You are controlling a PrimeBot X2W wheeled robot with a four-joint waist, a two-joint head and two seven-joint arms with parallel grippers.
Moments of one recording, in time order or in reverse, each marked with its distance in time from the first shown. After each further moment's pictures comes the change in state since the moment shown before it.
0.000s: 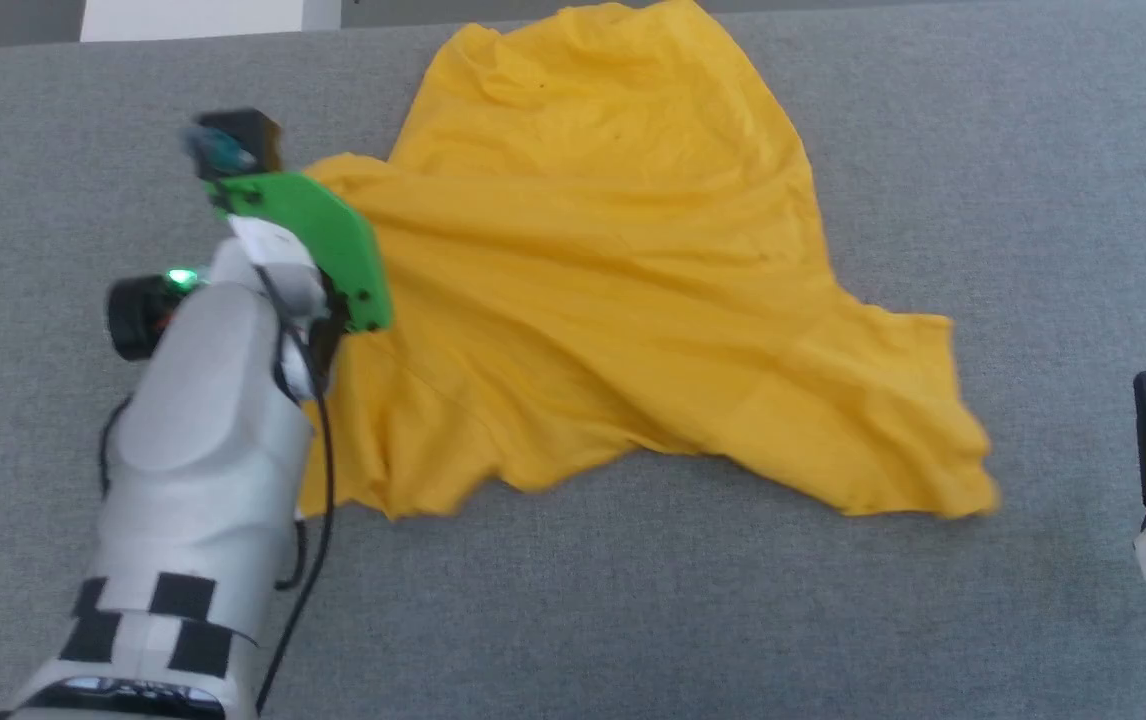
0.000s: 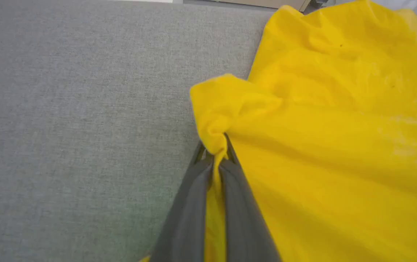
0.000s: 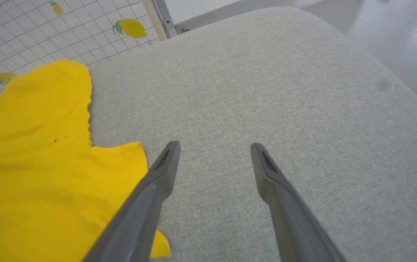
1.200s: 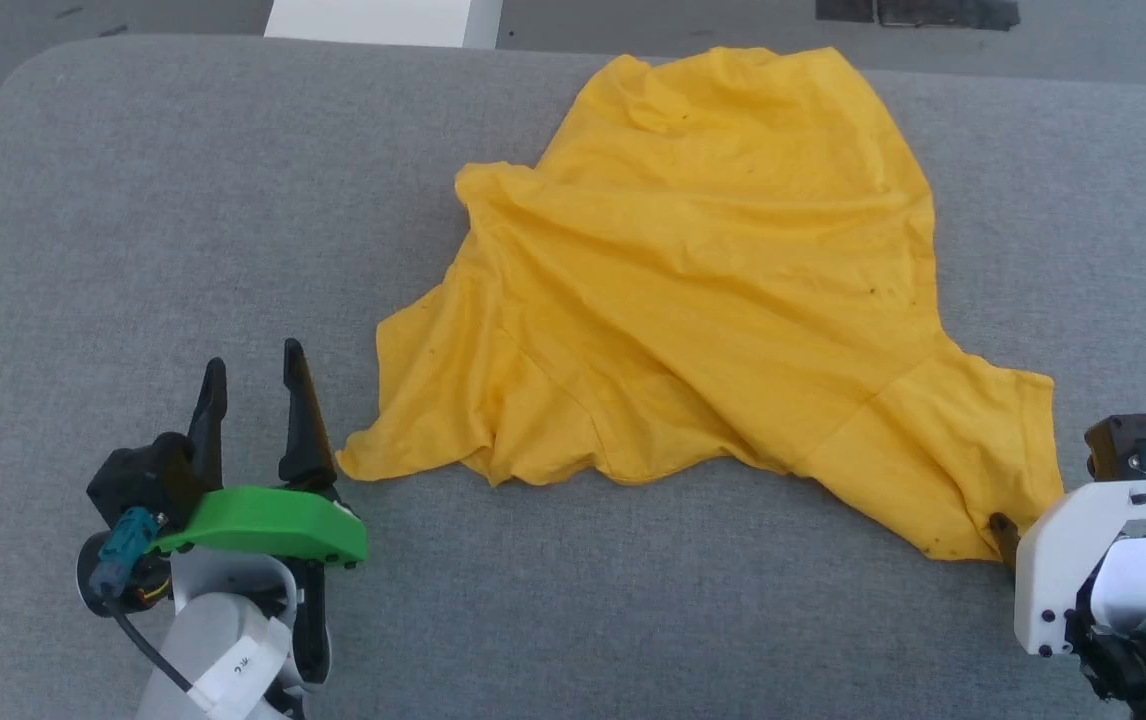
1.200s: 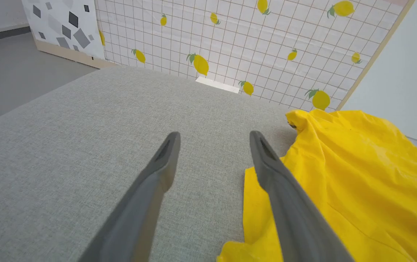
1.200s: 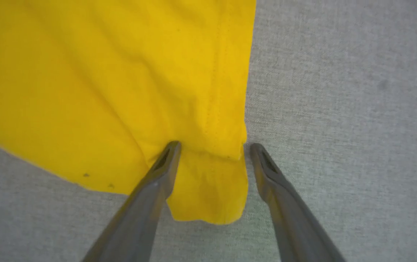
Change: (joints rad) left arm 0.636 -0.021 0.110 -0.568 -0.050 -0.011 -0.626; right arm 0.028 -0.055 0.244 0.079 -0.279 0.000 0.417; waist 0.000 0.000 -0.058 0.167
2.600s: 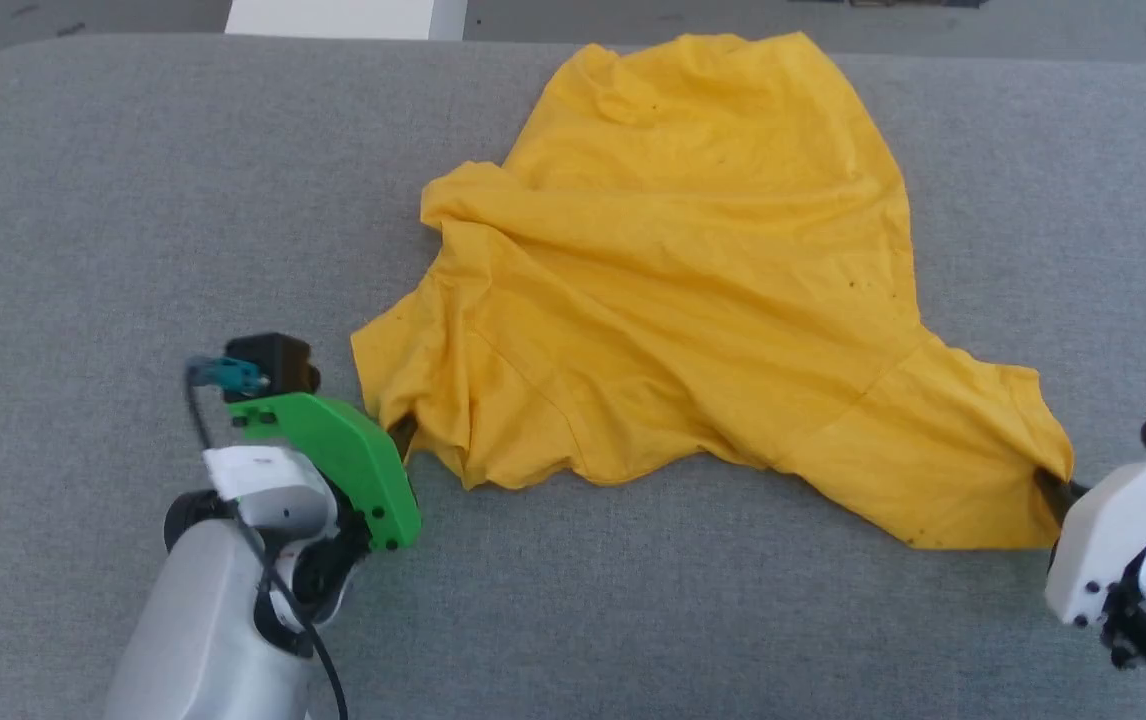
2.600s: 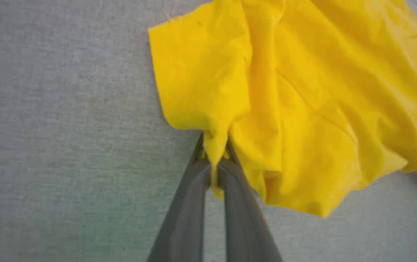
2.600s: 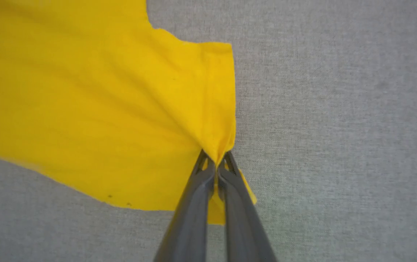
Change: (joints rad) left arm -0.121 0.068 -0.122 -0.010 -0.188 -0.025 0.833; right arm -0.011 -0.016 -0.052 -0.061 0.175 0.000 -0.041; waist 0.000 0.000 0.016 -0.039
